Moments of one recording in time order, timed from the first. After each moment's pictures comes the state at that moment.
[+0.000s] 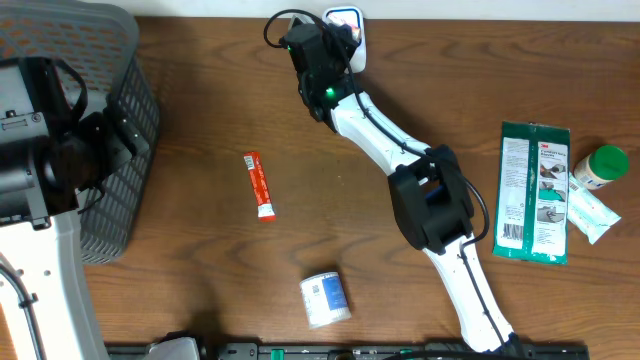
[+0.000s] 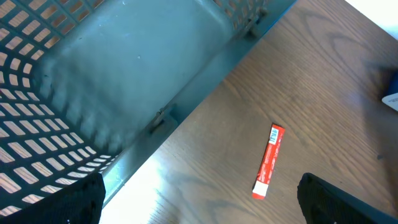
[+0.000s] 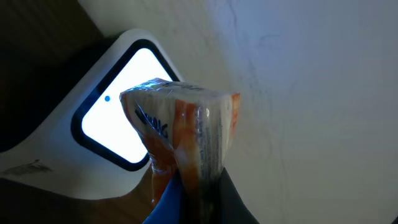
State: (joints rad) left arm 0.22 1.34 1.77 -1.45 -0.09 -0.38; right arm 0.57 2.53 2.12 -0.08 0.84 -0.86
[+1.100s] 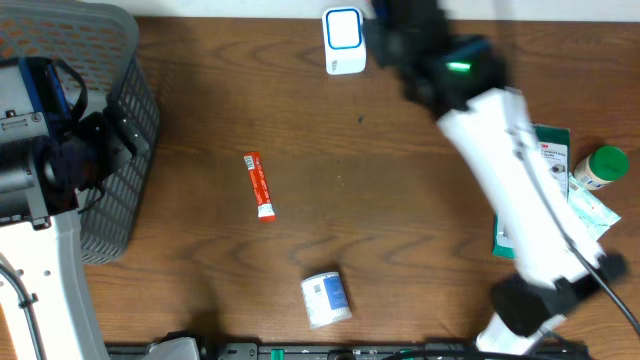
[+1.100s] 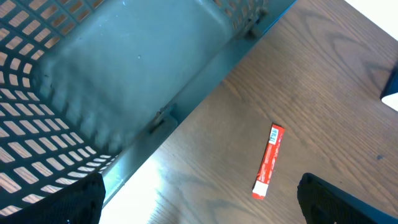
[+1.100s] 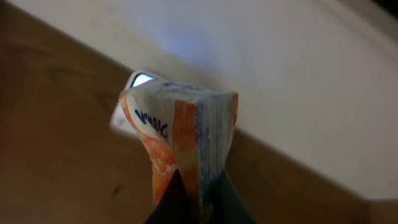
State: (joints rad) left arm 0.22 1.34 1.77 -1.45 -0.09 -0.38; right arm 0.47 1.84 2.13 -0.92 0.33 -0.21
